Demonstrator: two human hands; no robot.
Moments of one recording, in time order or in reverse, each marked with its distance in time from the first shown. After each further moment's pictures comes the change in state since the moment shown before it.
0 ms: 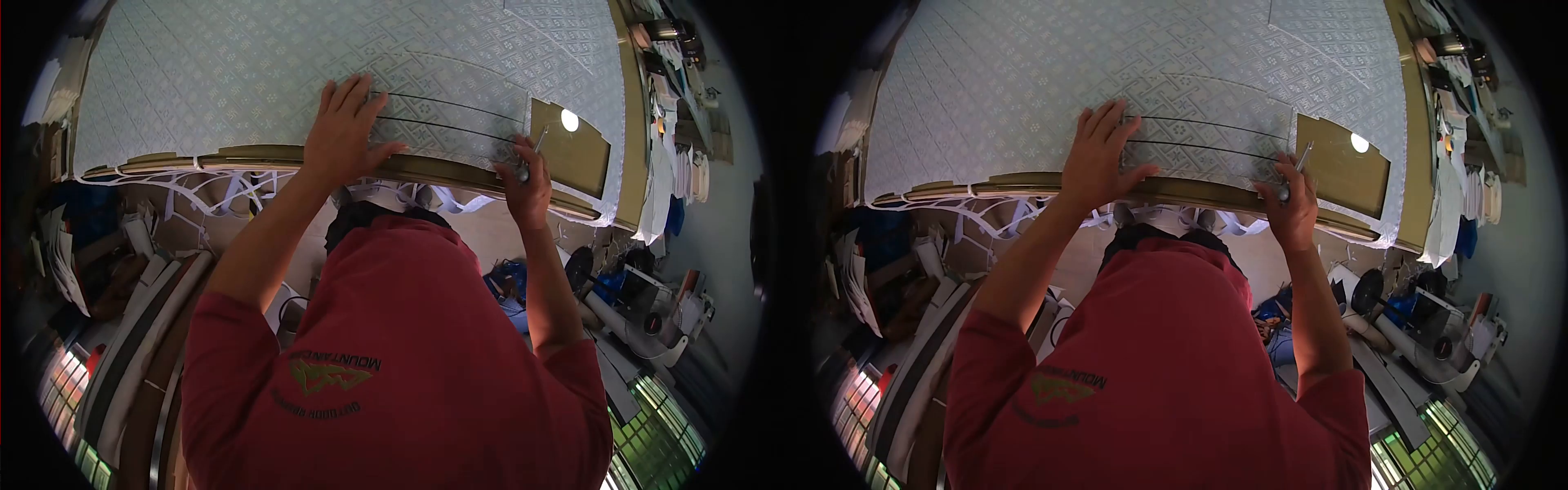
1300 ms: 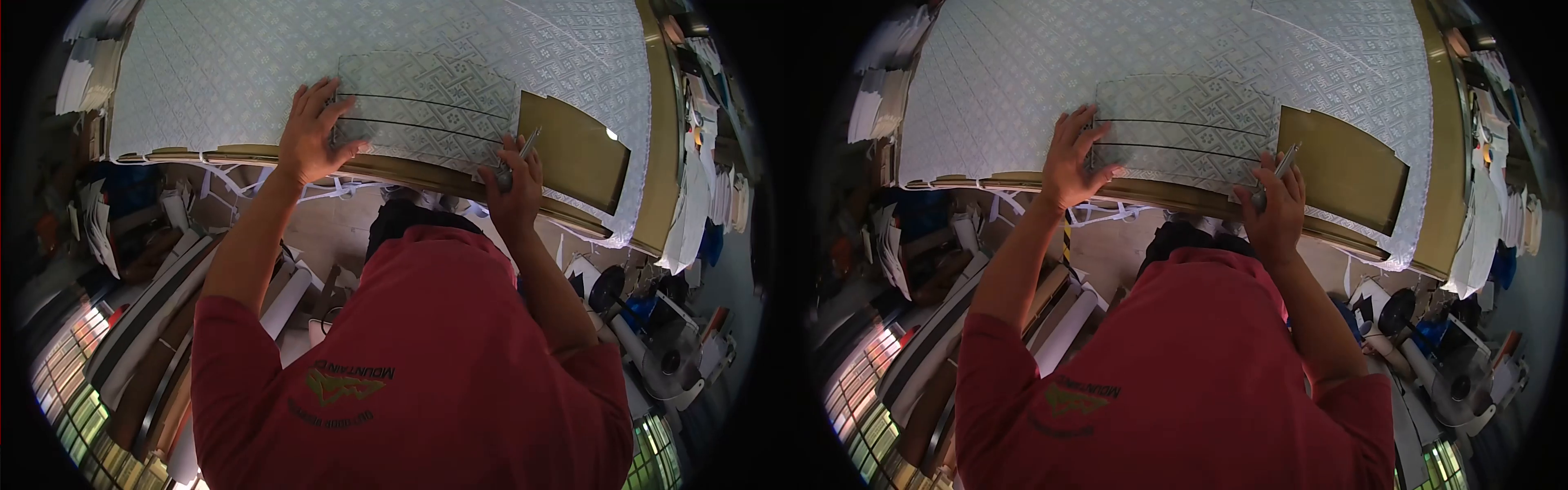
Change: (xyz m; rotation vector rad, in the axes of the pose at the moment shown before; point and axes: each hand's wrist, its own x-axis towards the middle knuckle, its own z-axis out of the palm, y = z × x) left_hand 0.009 0.010 -0.006 0.051 -0.049 -0.066; right_hand -0.007 0.026 -0.001 0.116 0.023 -0.043
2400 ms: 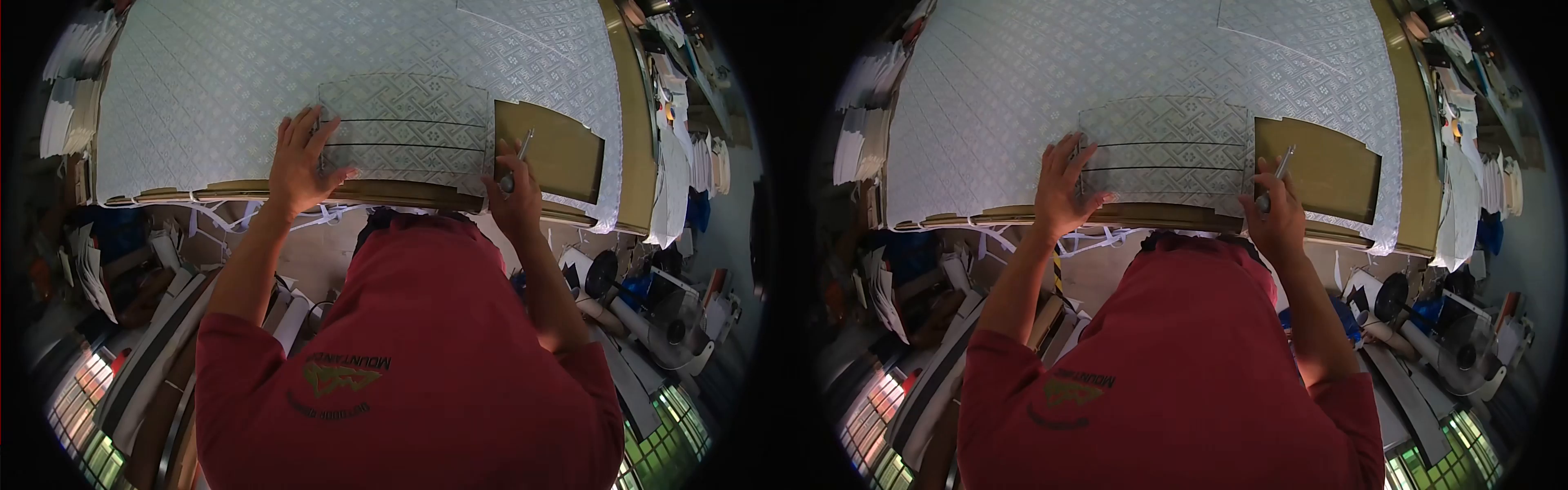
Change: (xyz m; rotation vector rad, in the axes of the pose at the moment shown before) left_hand 0.004 0.002 -0.004 -0.030 -0.022 0.038; right_hand 0.009 0.003 -0.027 -0.004 -0.083 0.131
